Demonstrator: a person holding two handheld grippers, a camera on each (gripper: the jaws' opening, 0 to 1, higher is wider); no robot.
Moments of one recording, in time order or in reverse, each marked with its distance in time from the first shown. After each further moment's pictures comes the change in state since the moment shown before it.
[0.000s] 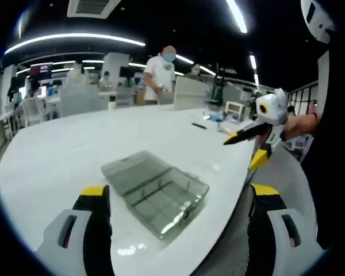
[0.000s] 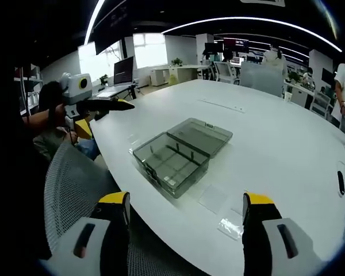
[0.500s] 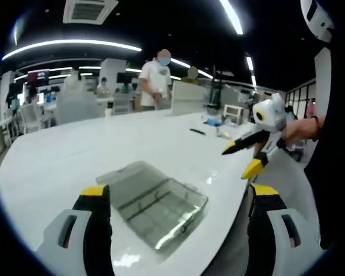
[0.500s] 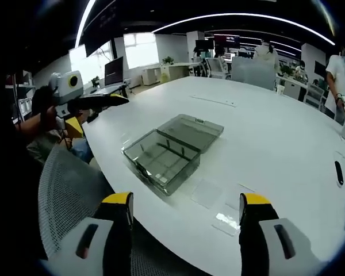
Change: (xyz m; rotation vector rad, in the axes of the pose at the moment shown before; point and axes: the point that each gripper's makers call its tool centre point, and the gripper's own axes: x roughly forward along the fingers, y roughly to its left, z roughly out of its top) left arm 0.017 -0.008 0.016 0.025 -0.036 -0.010; right arm 0.003 -0.014 -0.008 0.054 0.024 -0.042
